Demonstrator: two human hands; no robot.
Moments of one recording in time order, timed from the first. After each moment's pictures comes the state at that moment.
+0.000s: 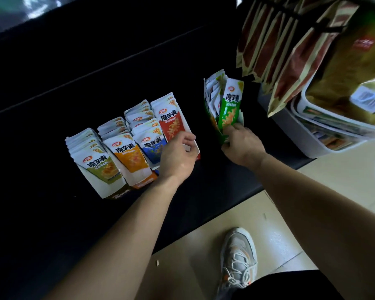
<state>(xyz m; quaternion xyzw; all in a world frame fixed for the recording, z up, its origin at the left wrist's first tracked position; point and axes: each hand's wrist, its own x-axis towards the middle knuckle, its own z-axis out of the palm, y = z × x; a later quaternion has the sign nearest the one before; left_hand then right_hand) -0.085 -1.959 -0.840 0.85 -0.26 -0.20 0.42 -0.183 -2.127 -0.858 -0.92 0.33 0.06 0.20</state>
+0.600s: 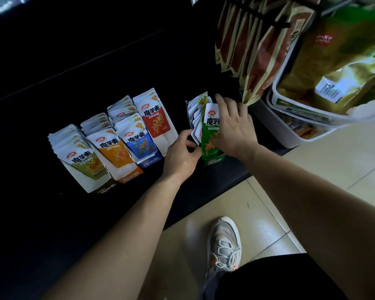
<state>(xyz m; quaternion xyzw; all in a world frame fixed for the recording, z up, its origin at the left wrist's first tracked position) -0.129 -1.982 -0.849 0.83 -0.26 -0.27 0.41 -0.212 -2.132 -0.830 -0.95 0.30 -0.07 0.09</state>
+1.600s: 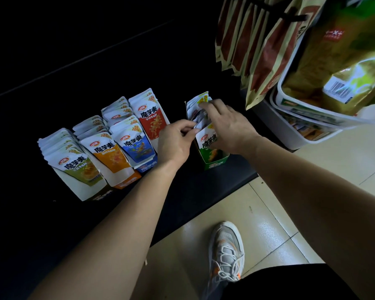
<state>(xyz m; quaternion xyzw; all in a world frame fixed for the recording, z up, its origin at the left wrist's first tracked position) -0.092 -2.008 -0.847 0.83 -0.31 -0.16 0.44 -0.193 -2.148 -0.829 -0.98 0.19 0.00 0.10</state>
